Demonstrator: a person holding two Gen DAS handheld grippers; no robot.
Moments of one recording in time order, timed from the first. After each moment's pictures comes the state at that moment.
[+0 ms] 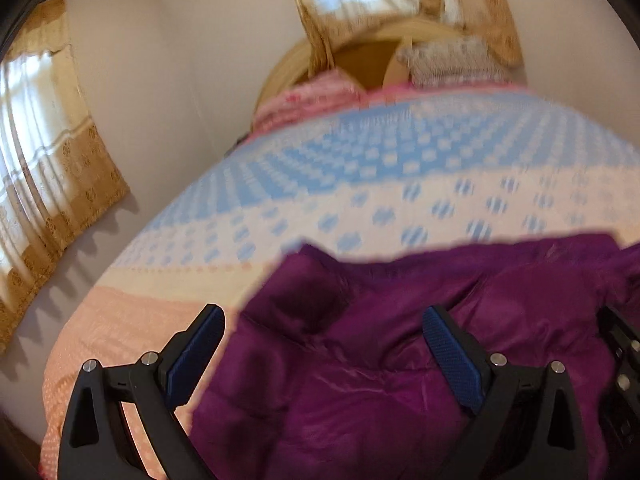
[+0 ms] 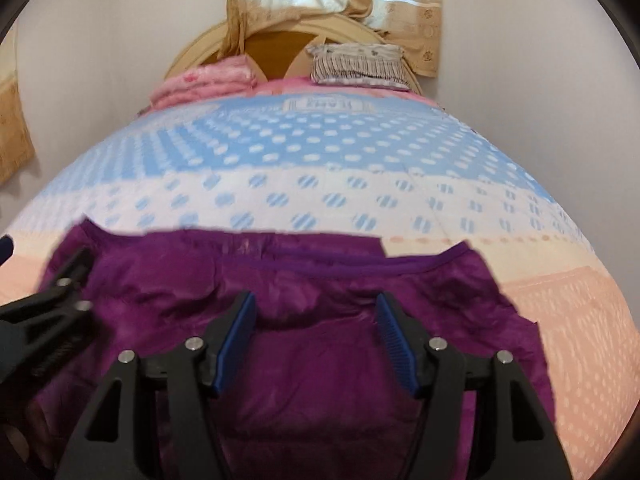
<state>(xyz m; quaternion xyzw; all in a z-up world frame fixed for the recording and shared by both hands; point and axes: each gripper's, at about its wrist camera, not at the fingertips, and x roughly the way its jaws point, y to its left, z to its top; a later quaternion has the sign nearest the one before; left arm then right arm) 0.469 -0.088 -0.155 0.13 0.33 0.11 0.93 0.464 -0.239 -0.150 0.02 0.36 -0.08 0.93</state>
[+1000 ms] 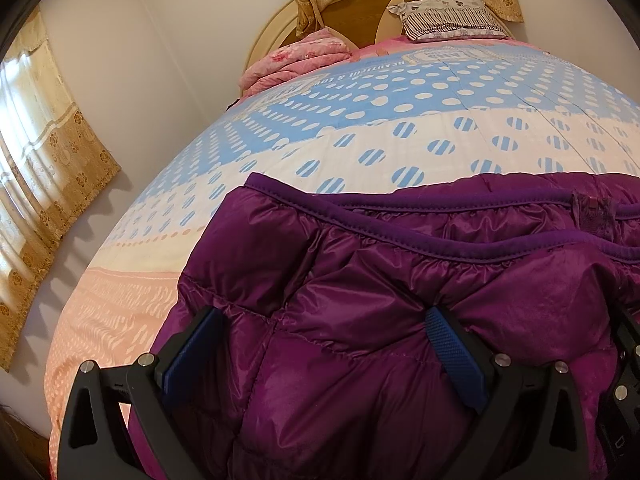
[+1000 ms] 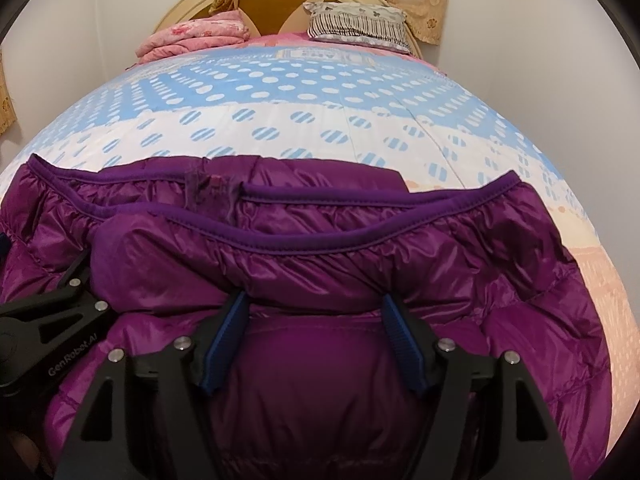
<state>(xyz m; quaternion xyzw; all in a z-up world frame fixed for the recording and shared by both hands) 0.485 -0.095 -0.190 0.14 0.39 0.11 0.90 0.482 -0.240 -0.184 0.00 0.41 -0.10 0.91</state>
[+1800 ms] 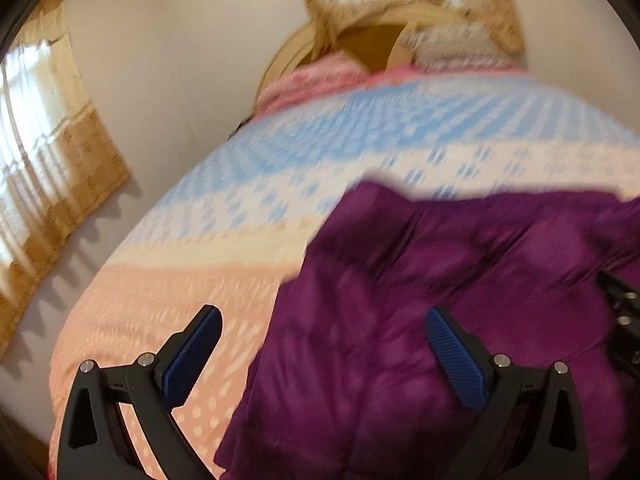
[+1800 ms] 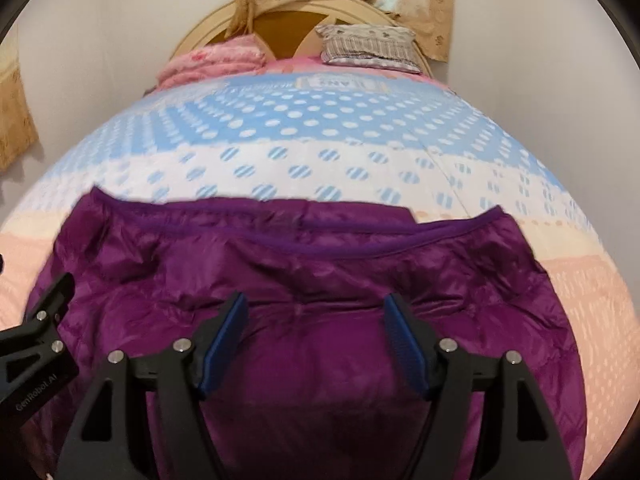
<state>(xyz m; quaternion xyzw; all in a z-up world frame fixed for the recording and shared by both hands) 0.433 -0.027 -0.163 0.13 0.36 0.12 0.92 0.463 -0.208 -0.159 0.00 0.40 -0.07 0.92</state>
